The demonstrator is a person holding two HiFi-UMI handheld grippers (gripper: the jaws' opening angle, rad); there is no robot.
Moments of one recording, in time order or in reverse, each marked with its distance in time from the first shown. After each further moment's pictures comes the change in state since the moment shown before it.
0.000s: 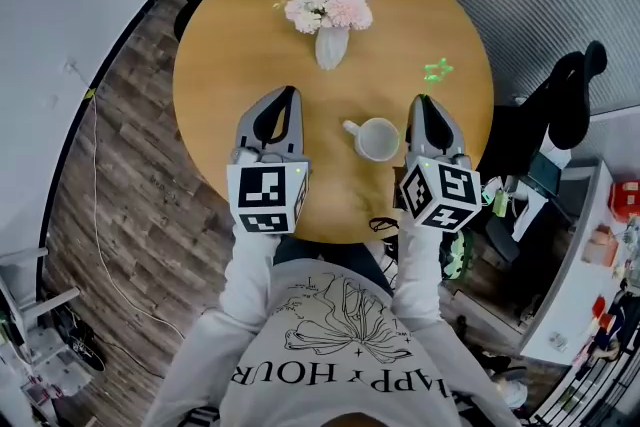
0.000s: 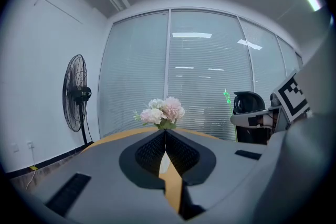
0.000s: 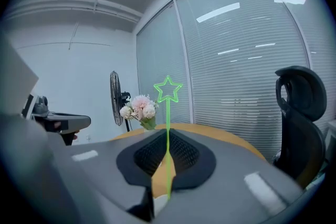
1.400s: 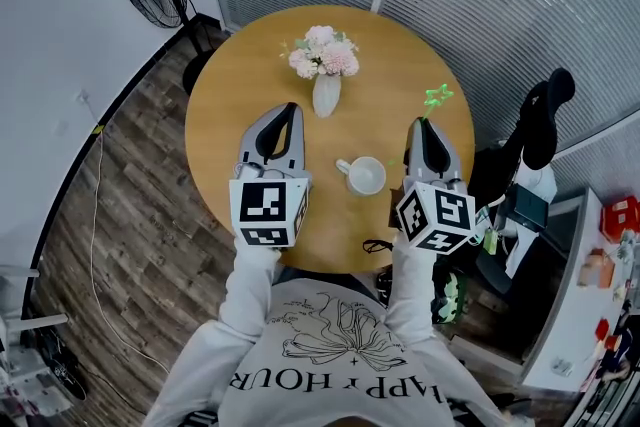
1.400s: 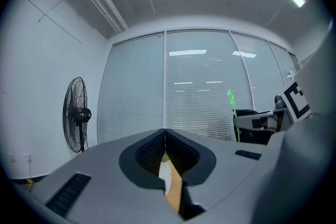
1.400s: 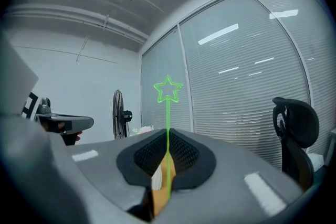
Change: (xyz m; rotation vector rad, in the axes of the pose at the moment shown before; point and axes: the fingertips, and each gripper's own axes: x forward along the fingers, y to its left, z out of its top) left arm -0.040 -0.016 0.084 0.040 -0.194 0.014; right arm -0.050 0.012 0.084 -0.032 -0.214 0.018
